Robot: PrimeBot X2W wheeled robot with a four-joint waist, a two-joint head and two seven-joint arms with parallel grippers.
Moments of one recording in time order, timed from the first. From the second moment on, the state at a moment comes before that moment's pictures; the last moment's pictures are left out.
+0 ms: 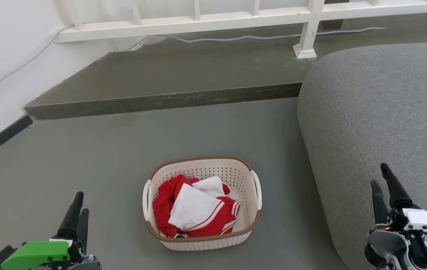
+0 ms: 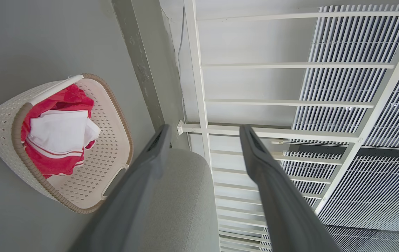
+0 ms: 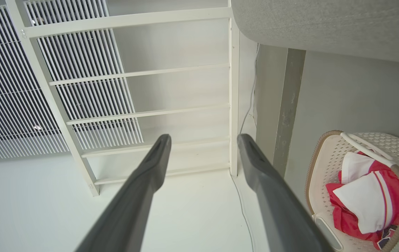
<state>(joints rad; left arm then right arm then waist) -0.01 0.00 0.07 0.31 -1.60 -0.12 0.10 0.00 -0.01 -0.13 0.31 1.60 0.12 0.10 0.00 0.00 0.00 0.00</state>
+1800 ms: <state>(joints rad) -0.05 0.08 -0.04 0.22 -1.03 -0.08 -0.09 -0.05 -0.14 0.06 0.18 1.01 0.09 -0.09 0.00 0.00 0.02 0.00</state>
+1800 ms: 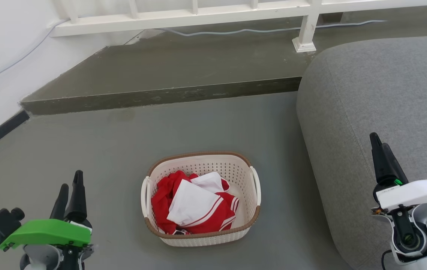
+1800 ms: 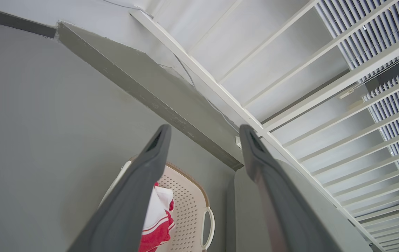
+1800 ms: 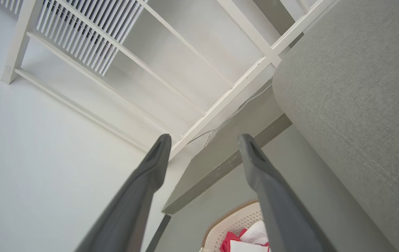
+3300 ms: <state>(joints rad) -0.06 0.08 -0.13 0.17 -0.34 0.00 -0.25 -0.07 -0.20 0.24 0.19 0.35 -0.05 -0.25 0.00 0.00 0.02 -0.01</state>
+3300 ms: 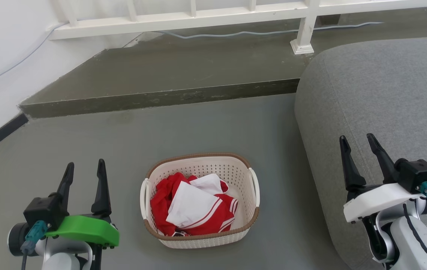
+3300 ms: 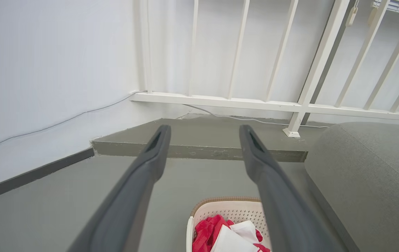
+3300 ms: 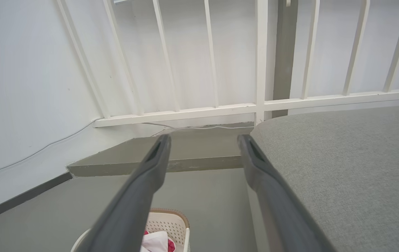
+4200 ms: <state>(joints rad) -0.06 0.06 -0.10 0.18 -0.33 0.00 -0.25 -0.08 -0.18 0.23 0.20 0.35 -0.04 -0.25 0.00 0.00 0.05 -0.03</state>
